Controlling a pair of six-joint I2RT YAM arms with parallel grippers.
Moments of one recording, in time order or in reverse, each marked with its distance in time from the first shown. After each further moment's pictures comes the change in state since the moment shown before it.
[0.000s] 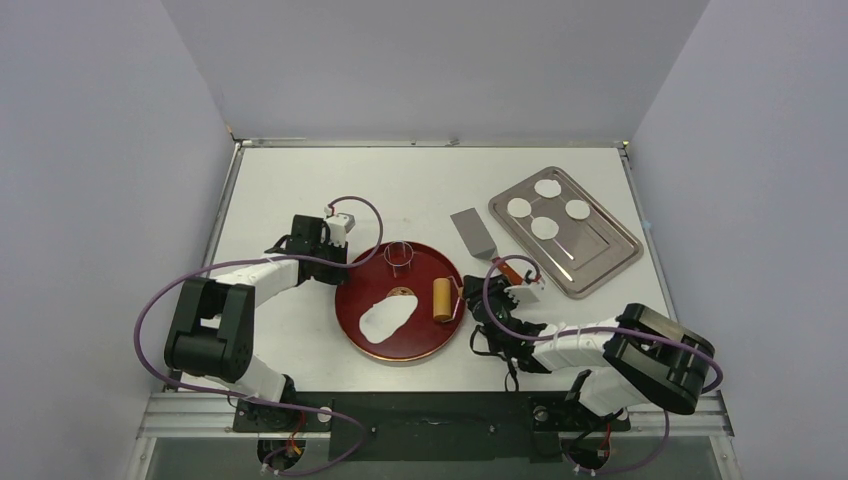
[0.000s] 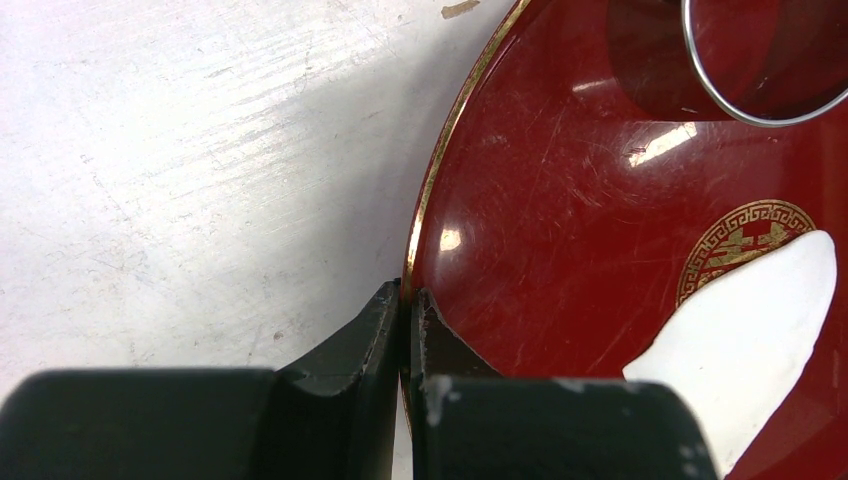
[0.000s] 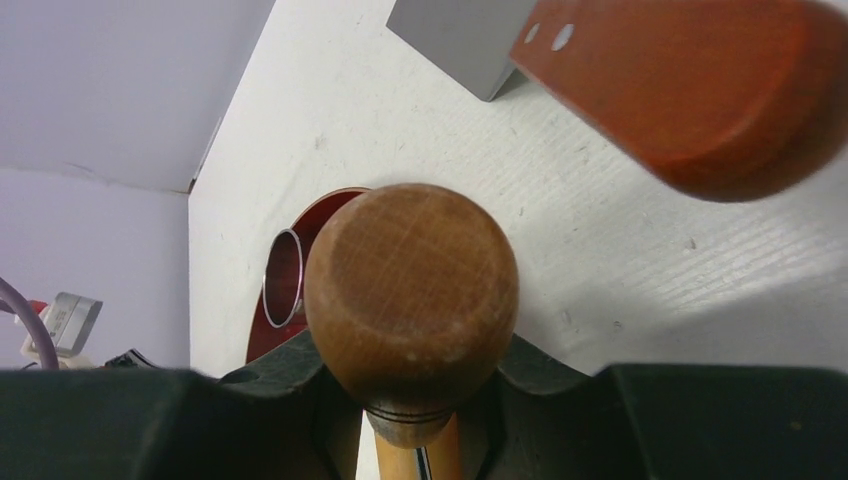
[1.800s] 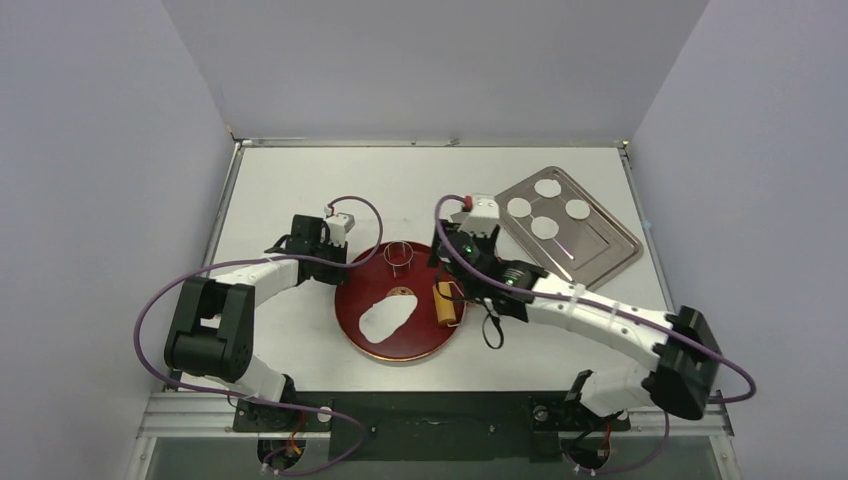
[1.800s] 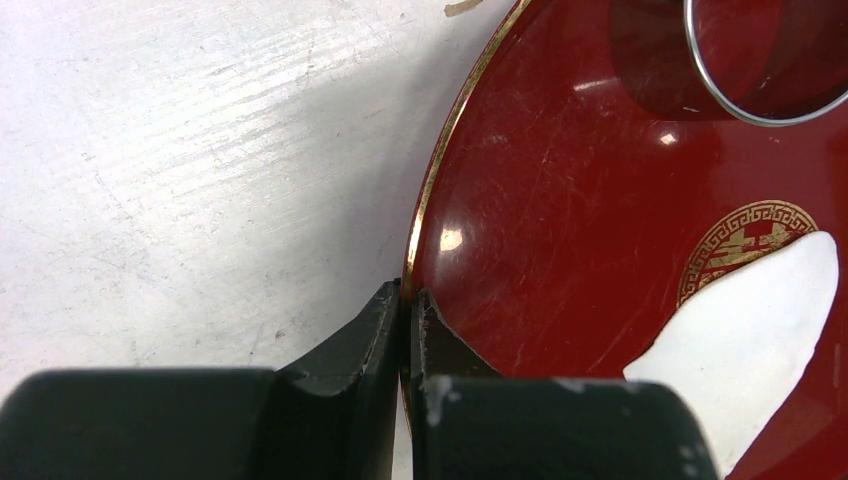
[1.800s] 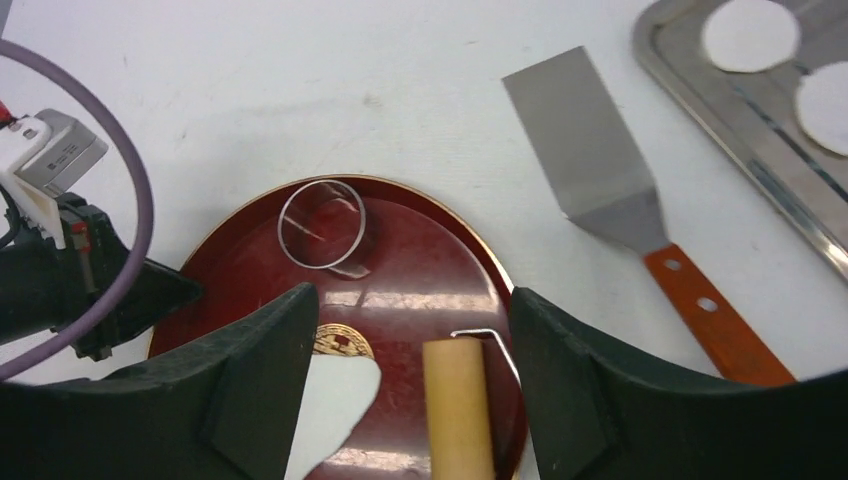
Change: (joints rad) left arm 0.000 -0.002 -0.002 0.000 0.000 0.000; right arm 0.018 -0.122 0.654 -0.857 -0.089 -0.644
